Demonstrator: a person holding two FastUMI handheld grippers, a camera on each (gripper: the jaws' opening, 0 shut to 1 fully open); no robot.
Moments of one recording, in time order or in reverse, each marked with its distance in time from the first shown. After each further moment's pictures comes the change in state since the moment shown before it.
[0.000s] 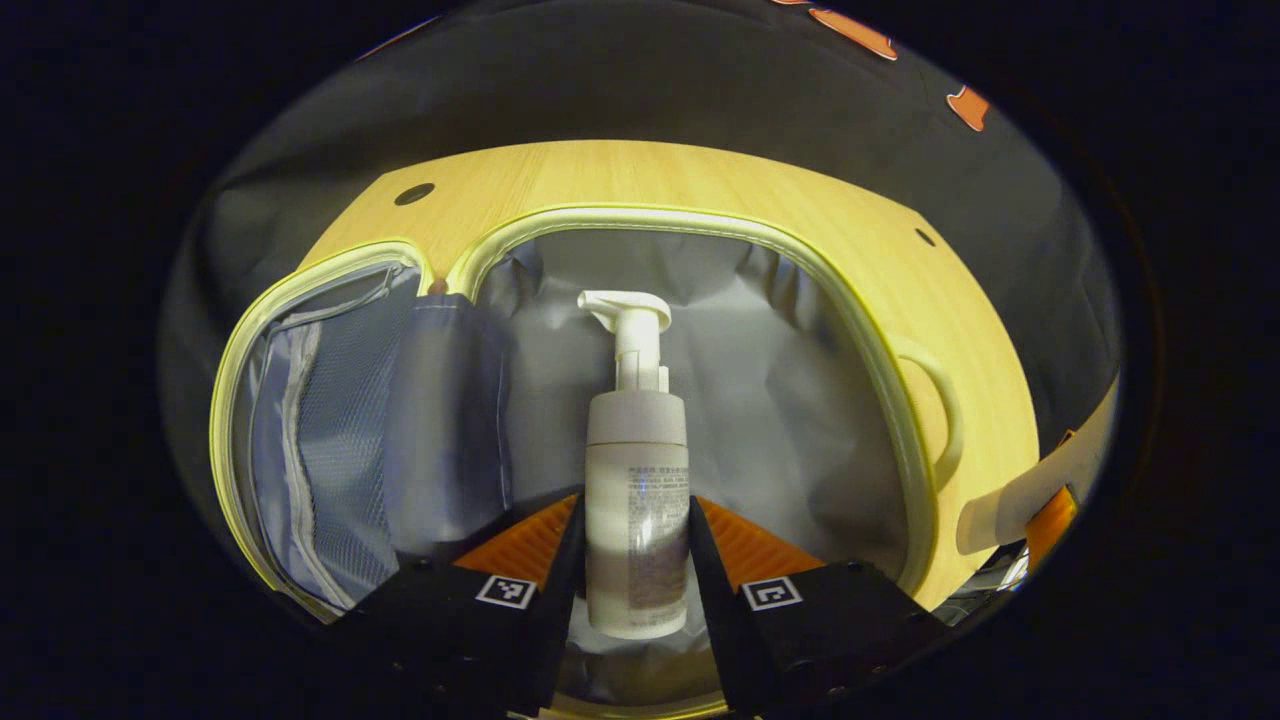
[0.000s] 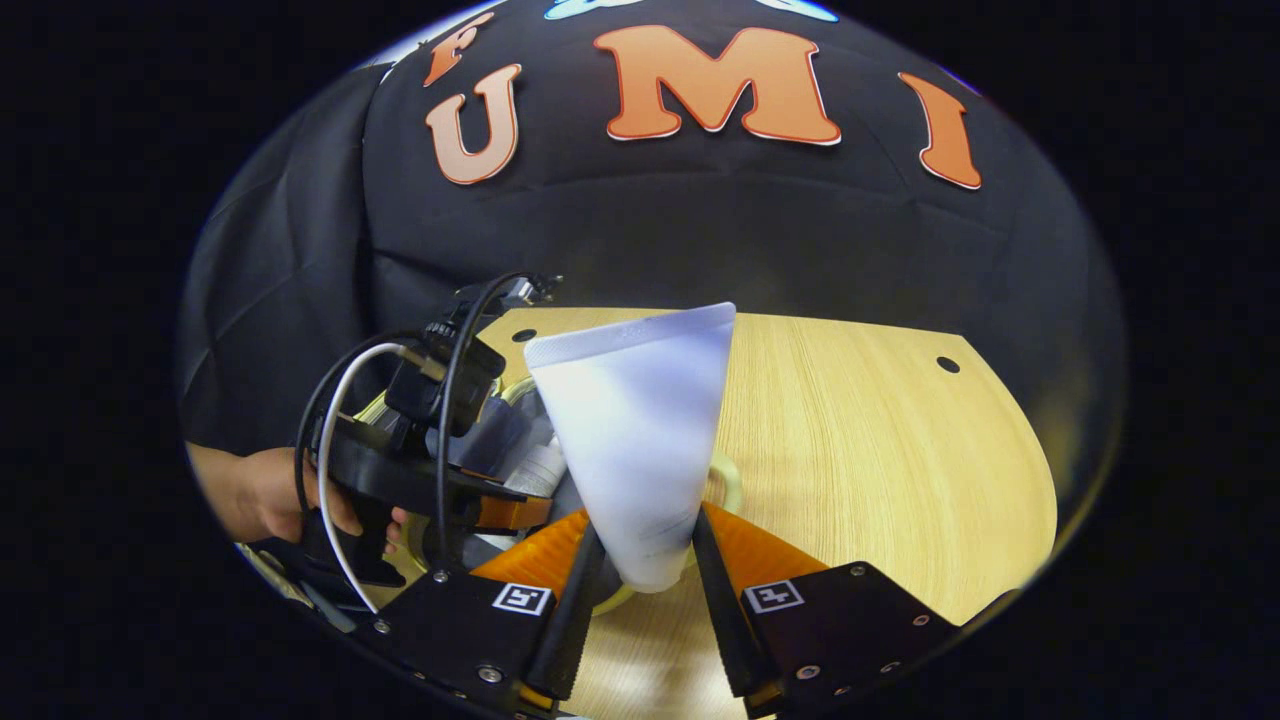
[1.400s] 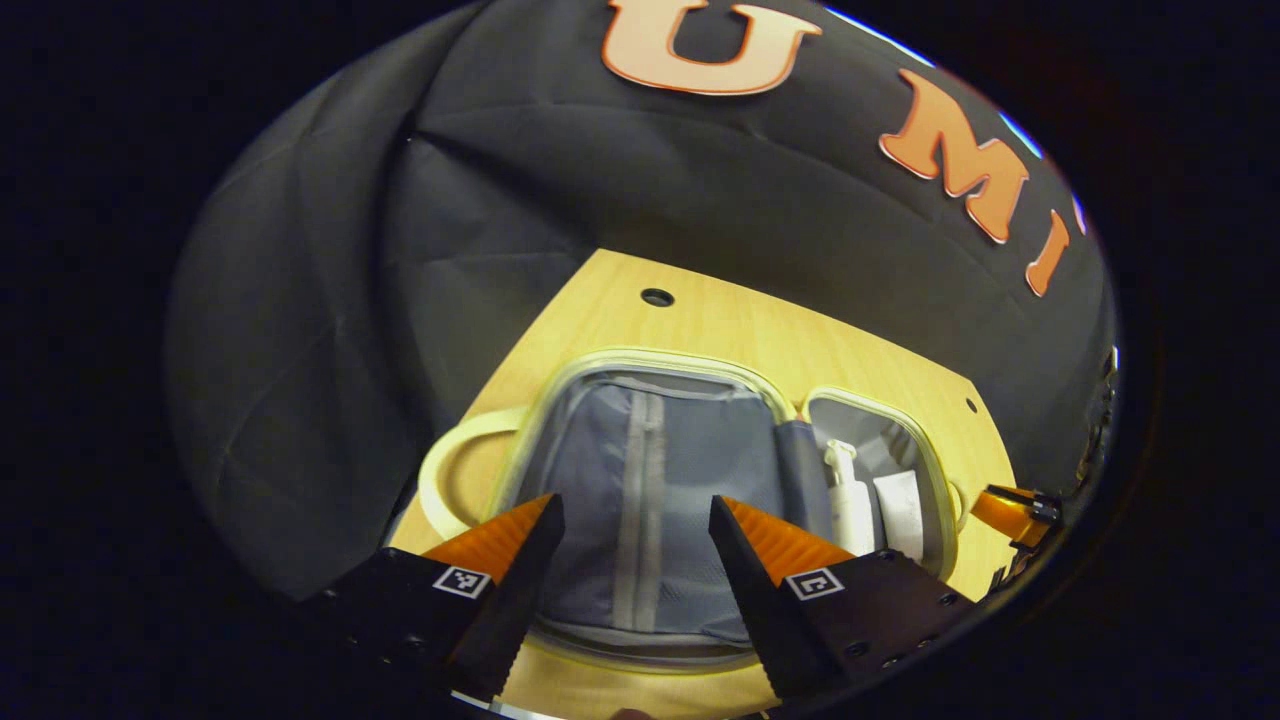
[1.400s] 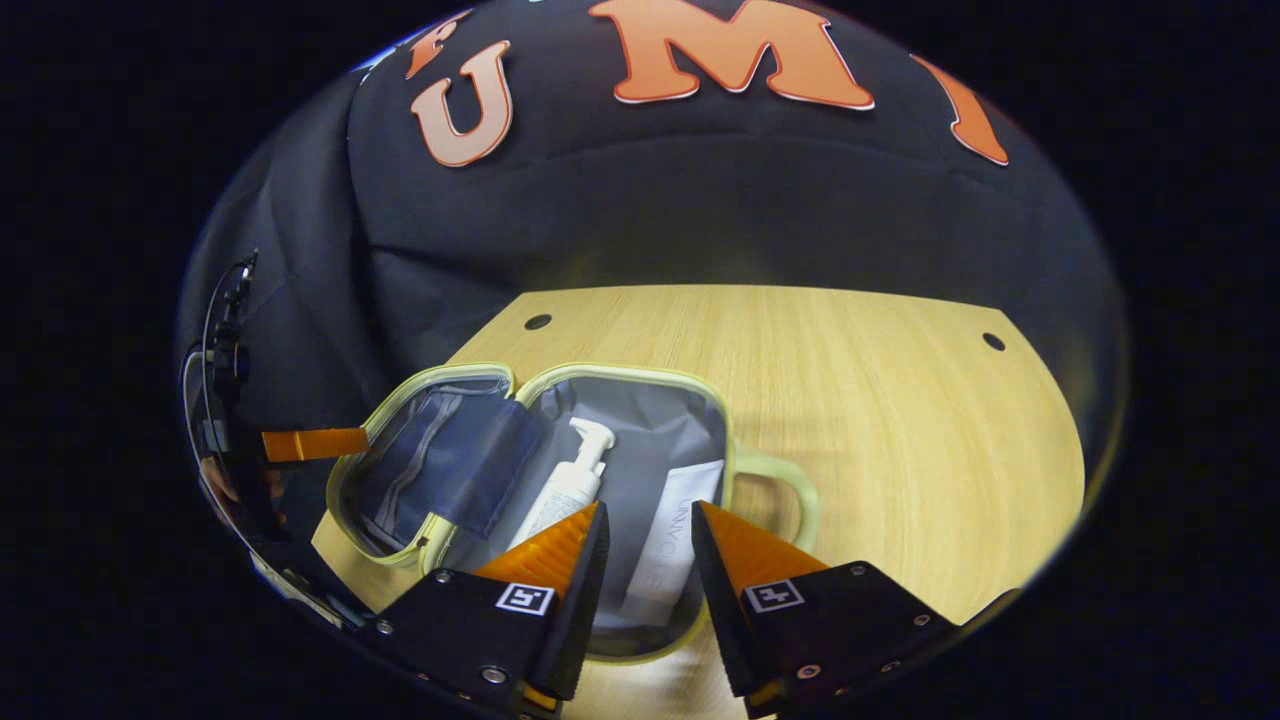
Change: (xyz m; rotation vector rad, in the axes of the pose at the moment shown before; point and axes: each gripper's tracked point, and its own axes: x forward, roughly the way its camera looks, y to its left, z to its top) left arm -0.130 0.228 0.003 -0.322 -0.391 0.103; right arm 0.041 0.023 0.017 0.029 0.032 0.006
